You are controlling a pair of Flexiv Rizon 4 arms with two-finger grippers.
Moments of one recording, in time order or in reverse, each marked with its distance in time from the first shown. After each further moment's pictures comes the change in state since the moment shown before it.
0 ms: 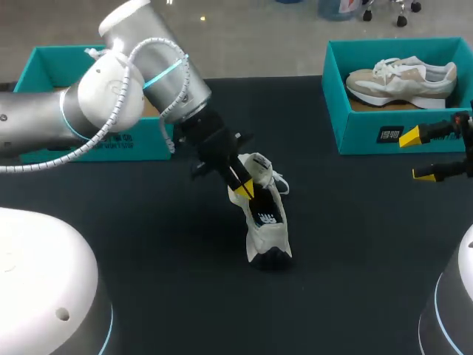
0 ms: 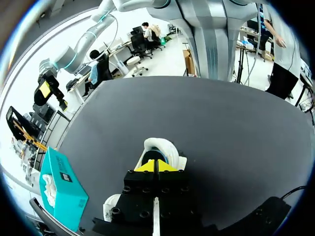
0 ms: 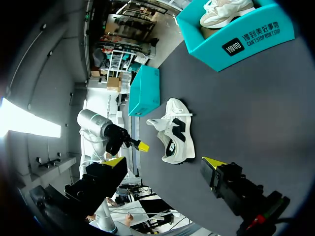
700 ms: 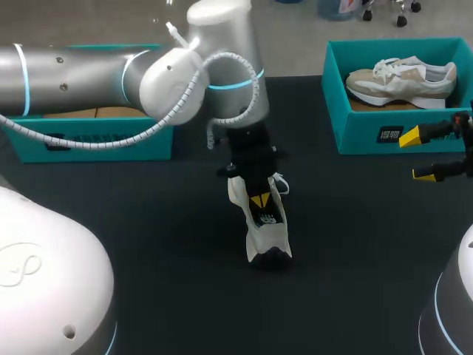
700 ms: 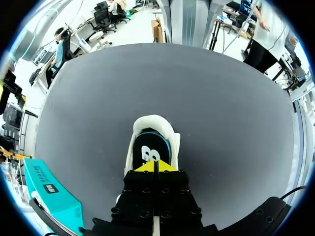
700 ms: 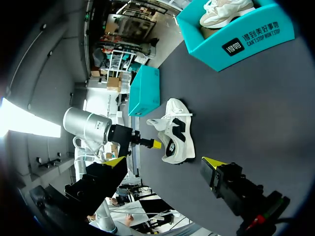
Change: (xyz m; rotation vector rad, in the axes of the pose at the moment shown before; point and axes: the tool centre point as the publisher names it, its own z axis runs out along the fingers) left arm -0.010 0.027 0.039 -0.244 0.303 0.131; right arm 0.000 0.000 0.000 0.000 0.000 0.000
